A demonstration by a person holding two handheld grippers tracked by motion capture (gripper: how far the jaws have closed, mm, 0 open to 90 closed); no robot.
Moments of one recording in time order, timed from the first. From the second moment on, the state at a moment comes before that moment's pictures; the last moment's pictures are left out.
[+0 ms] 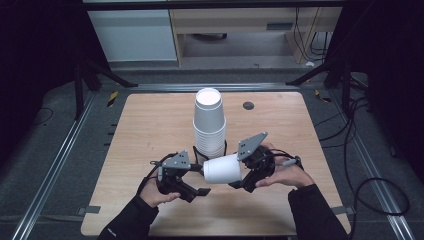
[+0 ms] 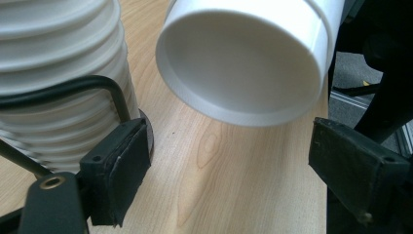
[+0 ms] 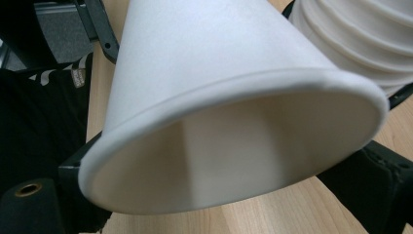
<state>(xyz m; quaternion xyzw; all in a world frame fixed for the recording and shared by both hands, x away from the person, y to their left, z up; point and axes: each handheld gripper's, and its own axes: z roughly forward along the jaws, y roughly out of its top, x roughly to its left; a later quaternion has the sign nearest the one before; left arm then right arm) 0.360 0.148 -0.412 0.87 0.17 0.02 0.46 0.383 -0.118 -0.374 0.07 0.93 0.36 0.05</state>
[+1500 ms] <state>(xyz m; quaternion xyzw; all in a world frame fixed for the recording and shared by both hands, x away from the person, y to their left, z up) 0.356 0.133 -0.418 0.90 0.13 0.00 0.42 0.376 -0.074 -0.394 0.01 0.95 0.30 0.03</state>
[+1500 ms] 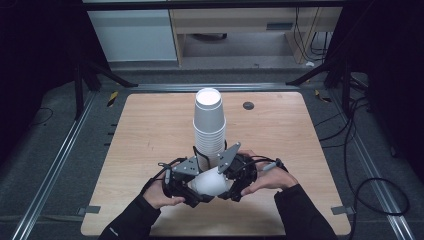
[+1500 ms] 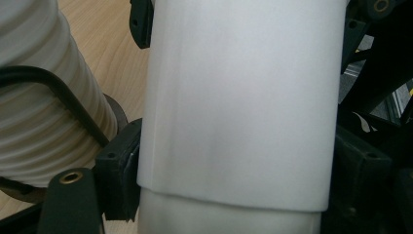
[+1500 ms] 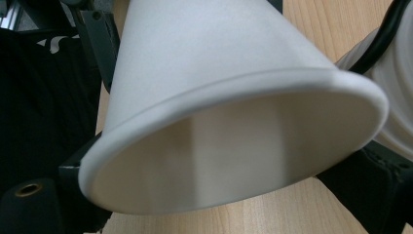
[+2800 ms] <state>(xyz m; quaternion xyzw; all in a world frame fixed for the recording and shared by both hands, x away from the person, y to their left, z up) 0.362 0.153 -0.413 0.88 0.17 0.02 0.44 0.373 -0.143 -0.371 0.15 0.87 0.47 0.06</state>
